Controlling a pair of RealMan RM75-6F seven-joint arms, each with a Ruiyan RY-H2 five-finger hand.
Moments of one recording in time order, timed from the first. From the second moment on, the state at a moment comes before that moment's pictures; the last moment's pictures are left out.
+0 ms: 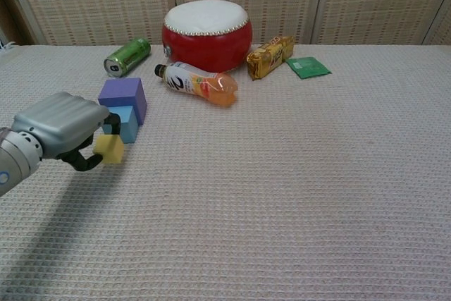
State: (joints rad) left arm -0.60 -1.69 -0.11 -1.53 1.00 1.25 0.97; right arm -0.06 -1.05 -0.08 -1.75 -1.63 1.48 -0.25
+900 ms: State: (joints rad) left arm -0.63 -1.73 -0.11 -1.45 0.98 1.23 0.97; right arm -0.06 -1.04 -0.08 -1.76 -1.62 1.48 -0.24
